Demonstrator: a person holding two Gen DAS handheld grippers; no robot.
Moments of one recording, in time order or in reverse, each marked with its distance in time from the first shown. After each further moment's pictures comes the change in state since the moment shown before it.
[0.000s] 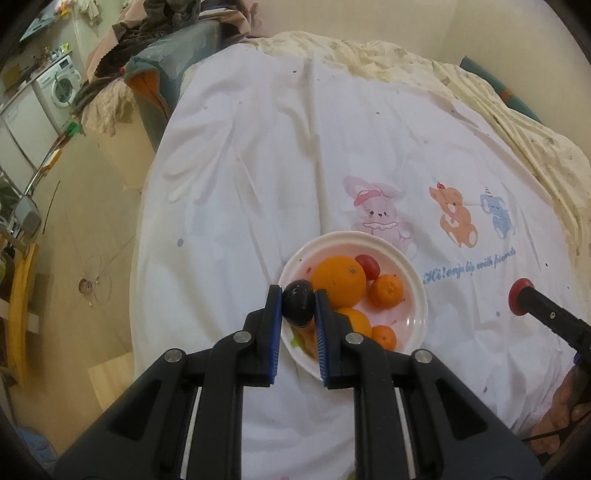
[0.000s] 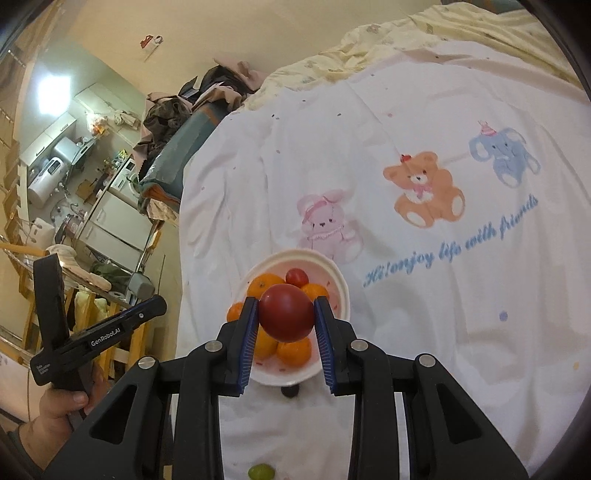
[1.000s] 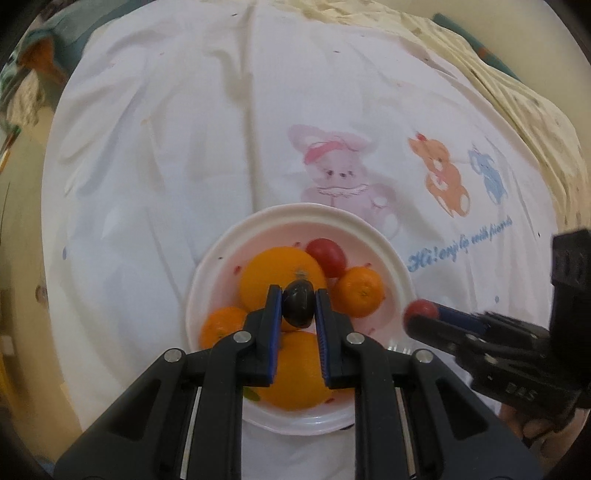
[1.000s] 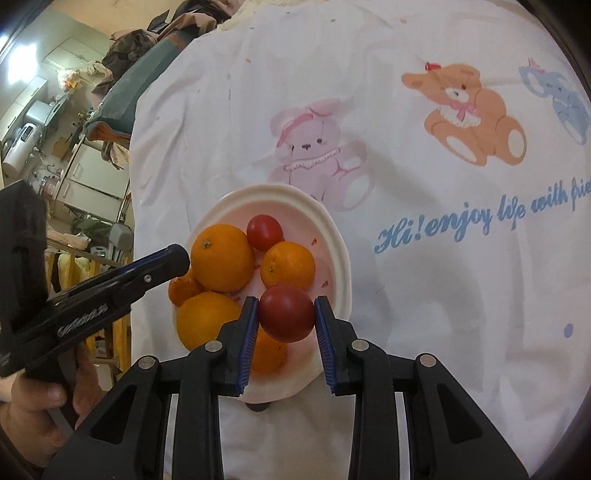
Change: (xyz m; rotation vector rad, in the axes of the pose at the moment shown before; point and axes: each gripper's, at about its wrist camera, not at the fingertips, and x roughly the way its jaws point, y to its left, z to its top) left arm 0.098 -0.043 0.012 0.105 0.166 -0.155; right arm 0.117 -0.030 -0.011 0.022 0.275 -0.038
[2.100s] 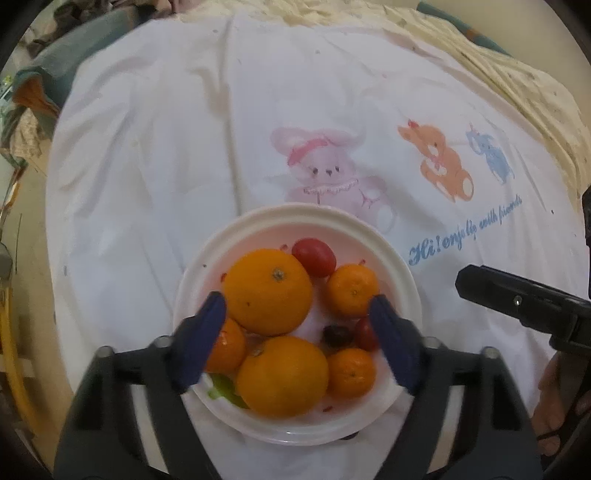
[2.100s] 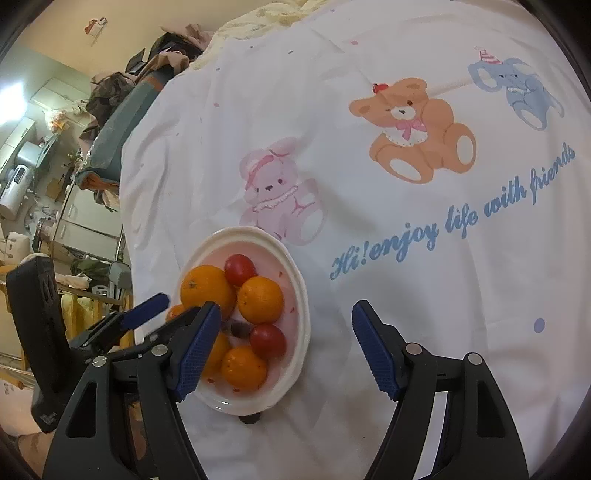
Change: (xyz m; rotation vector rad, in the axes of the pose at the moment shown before) left arm 0.005 -0.024 -0.007 0.072 -0.050 0.074; right arm -0.036 -0.022 0.009 0.101 -0.101 -0.004
